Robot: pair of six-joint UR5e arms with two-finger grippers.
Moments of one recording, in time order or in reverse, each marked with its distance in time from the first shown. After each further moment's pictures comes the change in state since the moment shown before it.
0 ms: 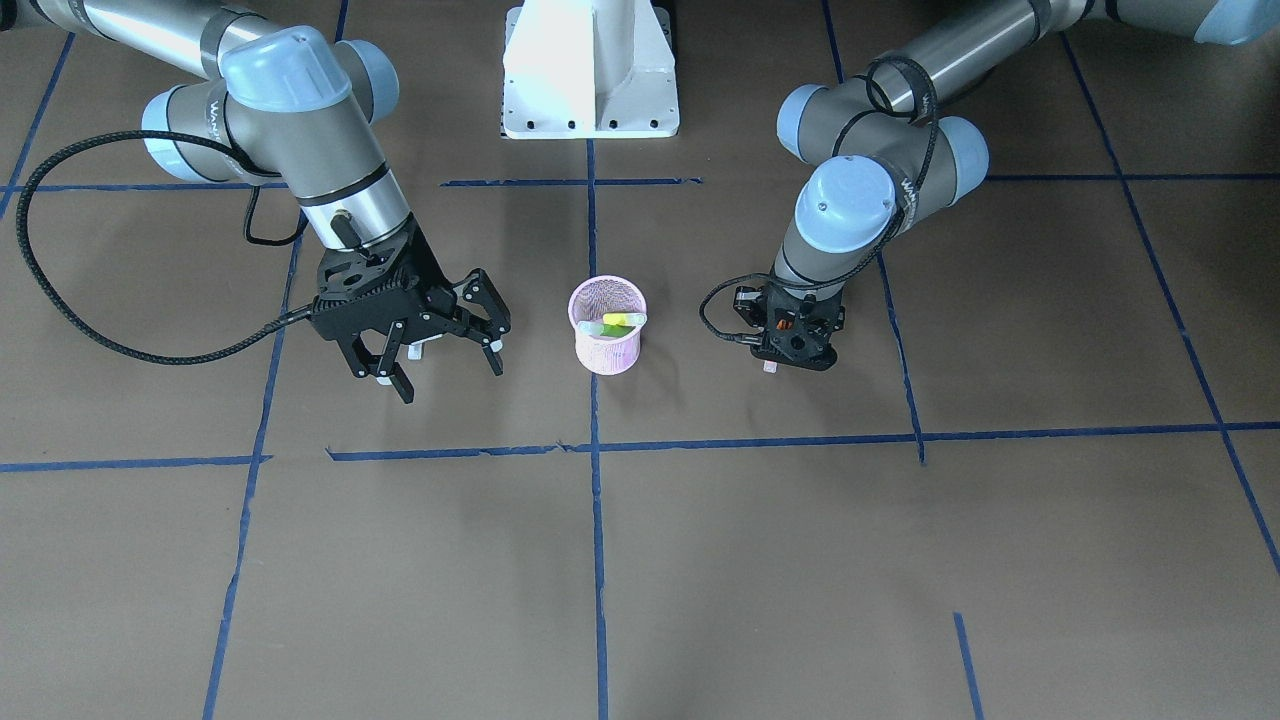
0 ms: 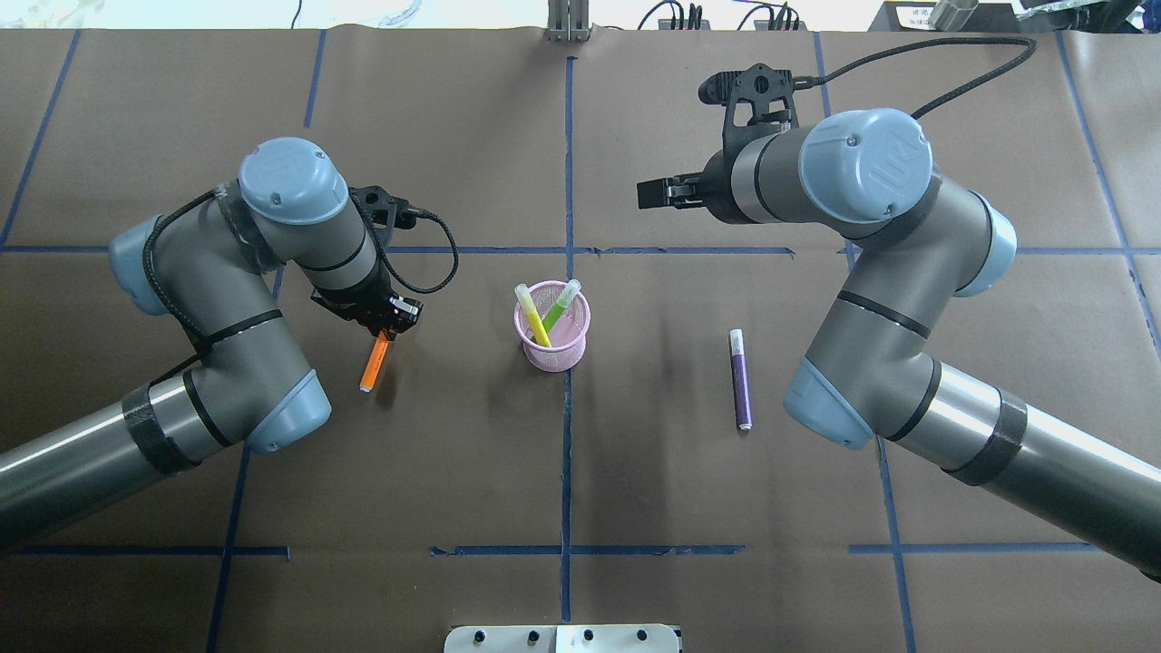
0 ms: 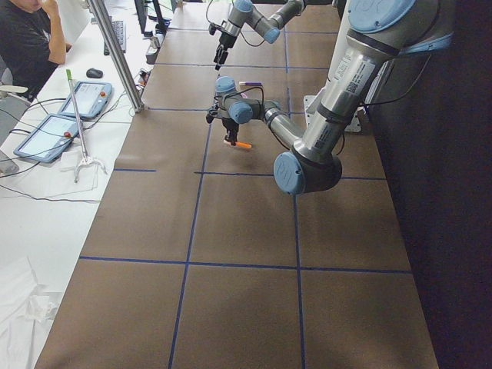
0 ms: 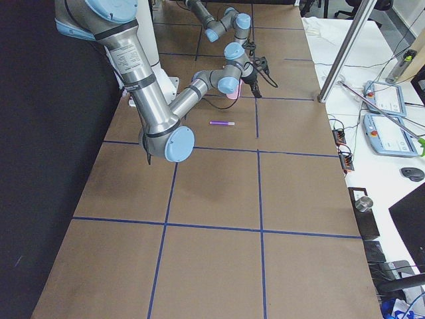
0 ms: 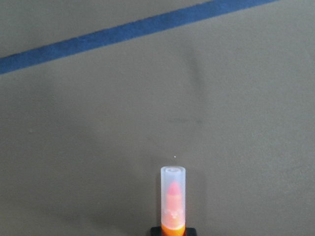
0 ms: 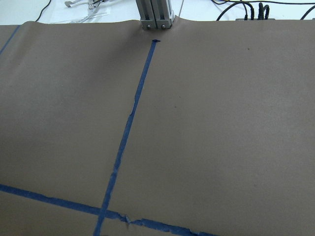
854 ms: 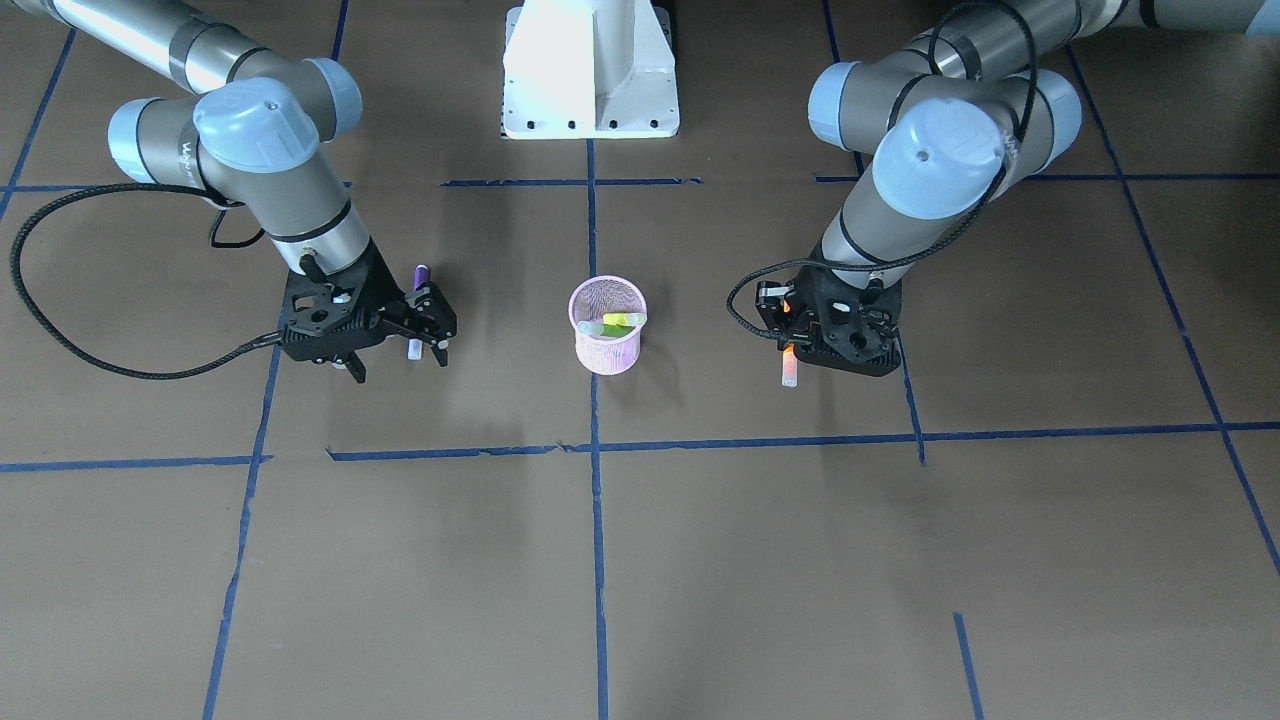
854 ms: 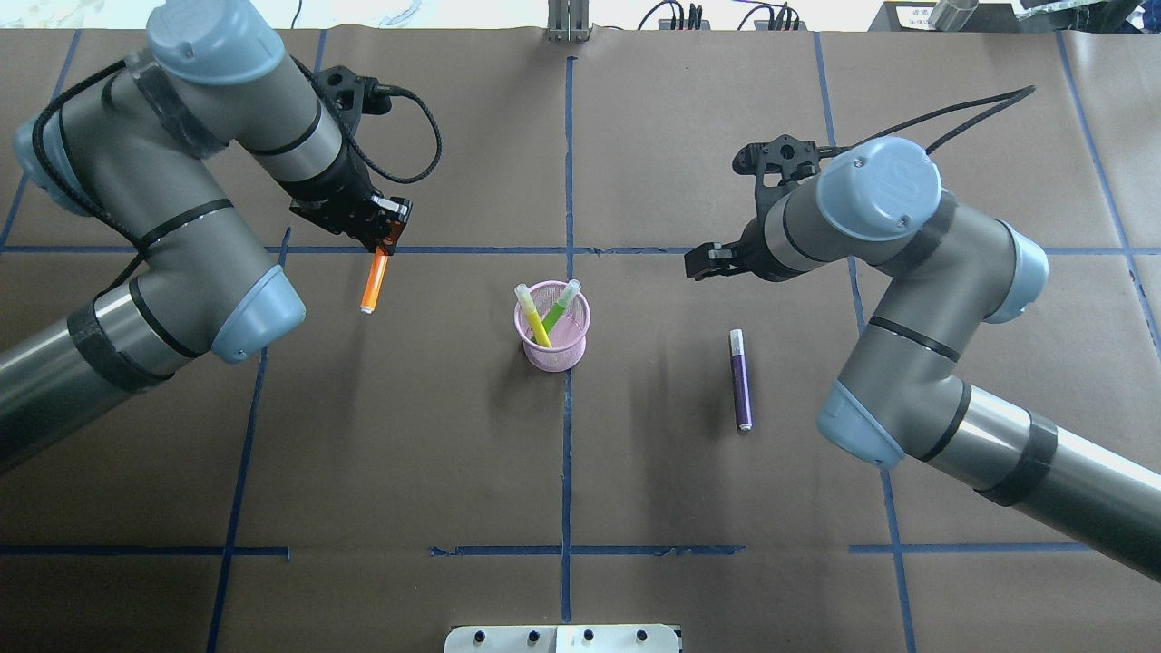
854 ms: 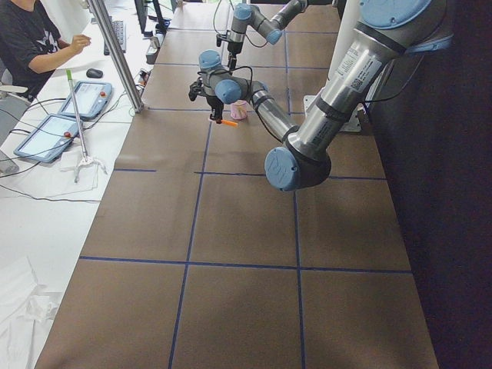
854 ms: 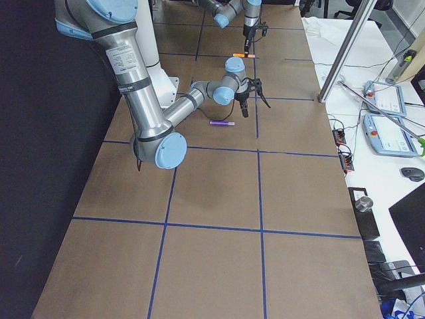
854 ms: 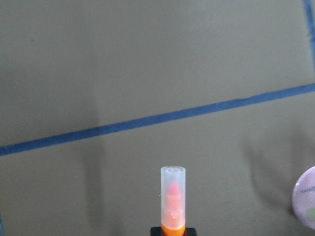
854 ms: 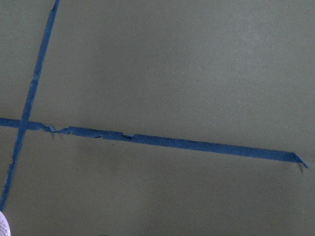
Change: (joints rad) left arm -0.141 -0.083 -0.085 0.079 -0.102 0.000; right arm -0.010 -0.048 0.012 -0.222 0.182 0.001
